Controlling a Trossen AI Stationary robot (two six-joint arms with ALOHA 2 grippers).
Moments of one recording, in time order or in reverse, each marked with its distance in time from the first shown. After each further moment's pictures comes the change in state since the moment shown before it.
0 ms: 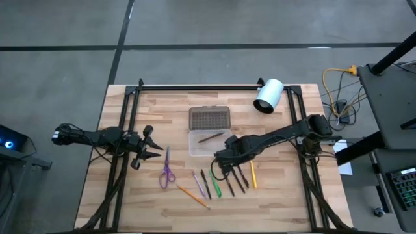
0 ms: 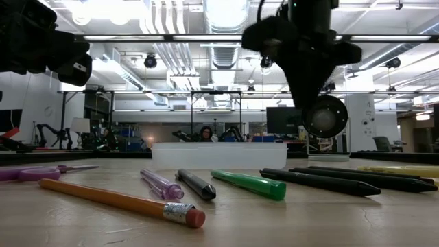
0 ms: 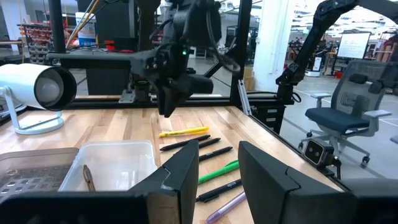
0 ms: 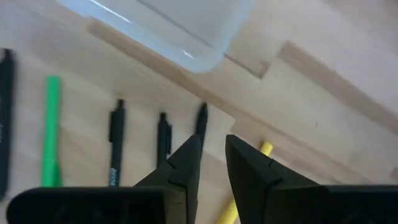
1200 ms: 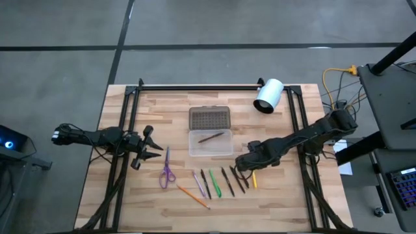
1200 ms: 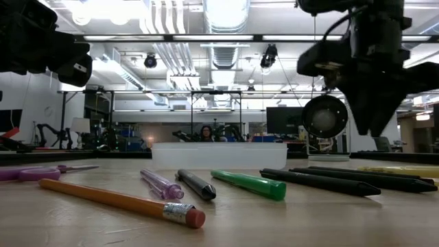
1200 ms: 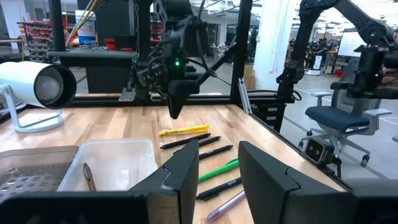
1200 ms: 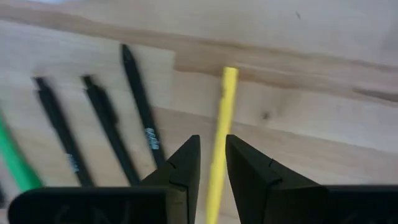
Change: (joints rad) left arm 0.000 0.006 0.000 0.000 0.000 0.000; right arm 0.075 -0.294 -0.511 0.330 -0.122 0.446
